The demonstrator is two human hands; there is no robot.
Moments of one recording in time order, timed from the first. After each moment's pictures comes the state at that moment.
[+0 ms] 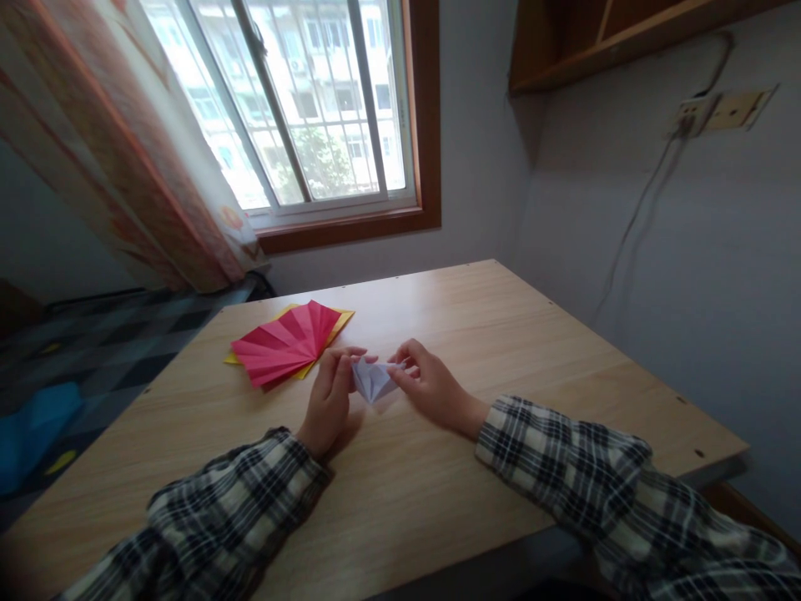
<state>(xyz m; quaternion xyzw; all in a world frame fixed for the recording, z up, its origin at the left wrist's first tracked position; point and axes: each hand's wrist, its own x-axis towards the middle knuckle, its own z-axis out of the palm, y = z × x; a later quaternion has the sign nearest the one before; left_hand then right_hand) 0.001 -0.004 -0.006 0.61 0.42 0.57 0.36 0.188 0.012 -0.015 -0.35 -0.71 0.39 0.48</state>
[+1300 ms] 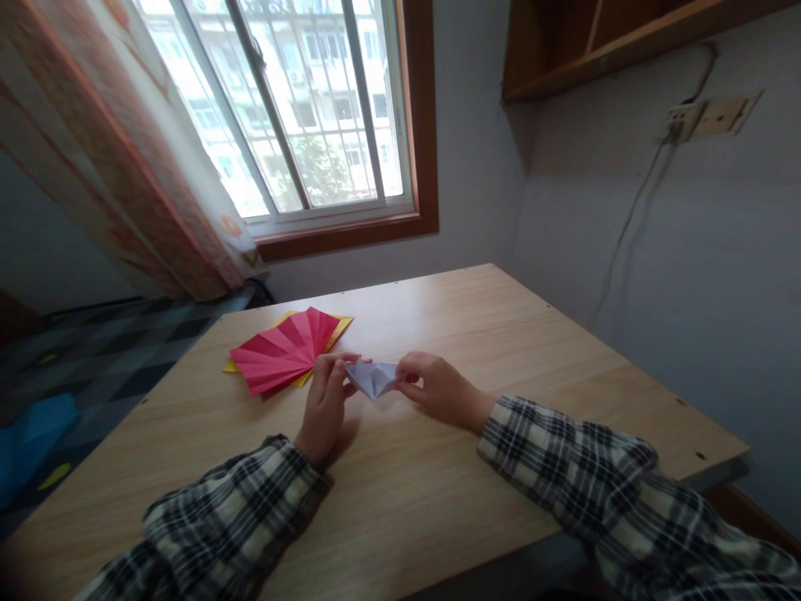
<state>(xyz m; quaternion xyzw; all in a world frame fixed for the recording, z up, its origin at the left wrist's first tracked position) 0.000 -0.002 -0.003 0.56 0.42 0.59 0.40 0.203 0.016 0.000 -0.32 -0.83 0.22 0.40</state>
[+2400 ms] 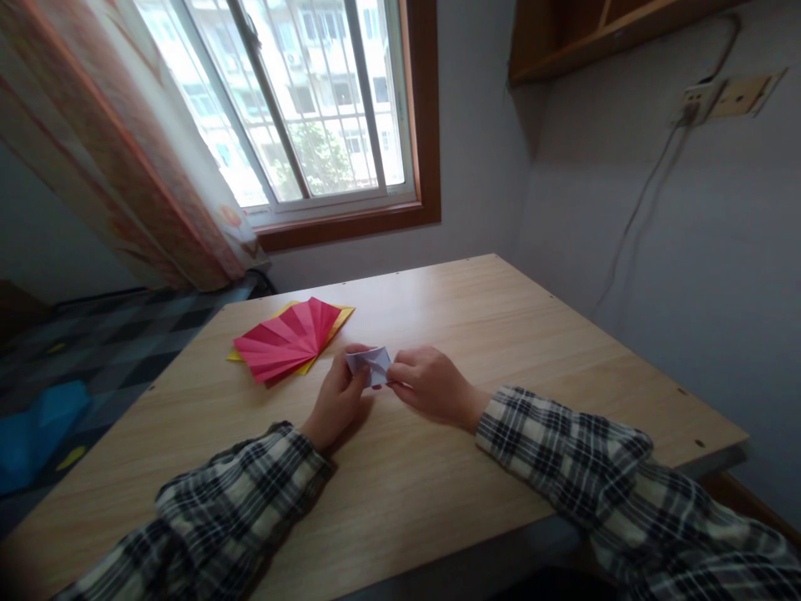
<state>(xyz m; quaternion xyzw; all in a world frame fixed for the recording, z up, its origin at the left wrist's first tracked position) 0.002 -0.001 -0.010 0.64 0.41 0.52 0.39 0.196 0.005 -0.001 -0.29 -0.90 -0.02 0.33</state>
